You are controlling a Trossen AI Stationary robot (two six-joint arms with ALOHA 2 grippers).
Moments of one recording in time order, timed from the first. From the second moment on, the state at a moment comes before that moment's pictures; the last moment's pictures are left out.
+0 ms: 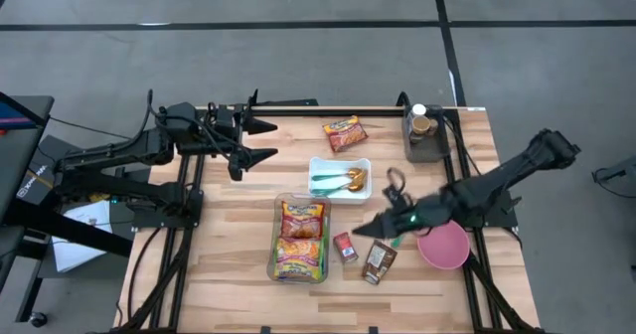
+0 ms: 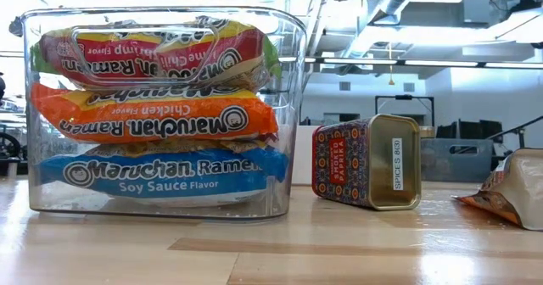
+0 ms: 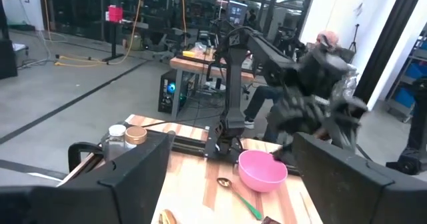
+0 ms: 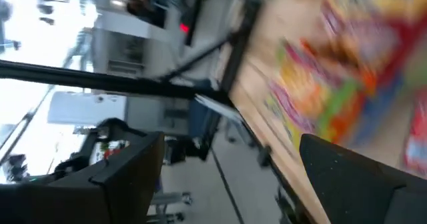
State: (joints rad) left arm 0.17 0.92 1.02 -0.10 0.07 -0.16; right arm 0.49 1.21 0.92 -0.06 0.31 1.47
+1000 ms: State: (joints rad) left arm 0.16 0.92 1.02 -0.11 0.11 -0.06; right arm 0.50 1.98 1.83 -1.25 0.21 1.75
